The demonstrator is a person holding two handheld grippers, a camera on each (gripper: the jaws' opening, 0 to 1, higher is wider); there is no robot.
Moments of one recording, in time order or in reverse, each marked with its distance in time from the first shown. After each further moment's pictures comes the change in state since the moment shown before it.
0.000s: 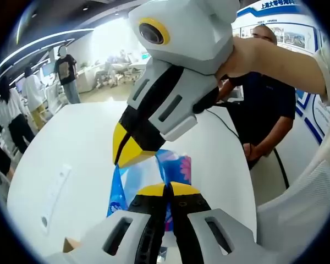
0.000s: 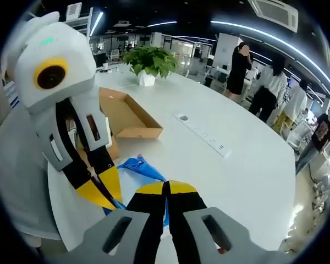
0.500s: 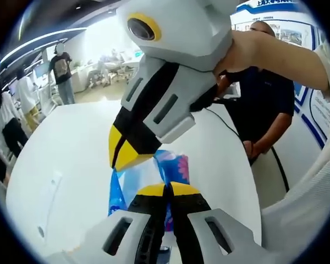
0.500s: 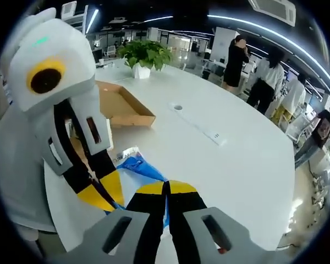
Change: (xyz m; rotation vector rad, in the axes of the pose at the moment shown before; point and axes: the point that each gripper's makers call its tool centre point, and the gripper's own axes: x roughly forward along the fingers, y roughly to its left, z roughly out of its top) left arm 0.033 -0.005 0.006 0.025 0.021 -0.047; right arm 0.002 -0.023 -0.030 0.024 0.049 -0.010
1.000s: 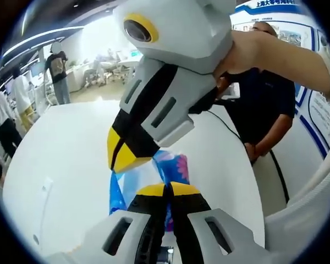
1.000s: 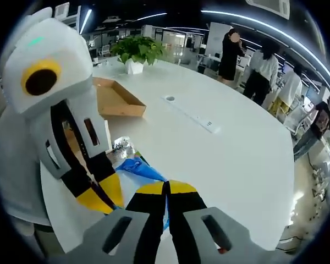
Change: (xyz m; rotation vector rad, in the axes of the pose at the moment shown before) left arm 0.035 0.003 0.010 -0.006 -0.001 -0.042; right arm 0.001 -0.025 -0.033 0.039 0.024 -0.017
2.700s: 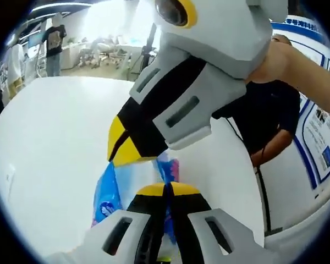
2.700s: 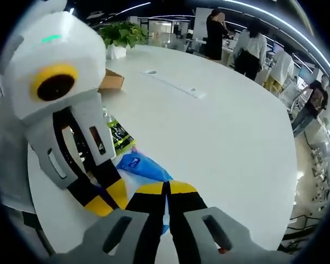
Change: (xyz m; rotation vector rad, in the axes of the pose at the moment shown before) left arm 0.083 0.004 -0.011 -0.110 0.029 -0.109; right arm 0.009 -0.026 -0.075 0.089 0.108 -0.049
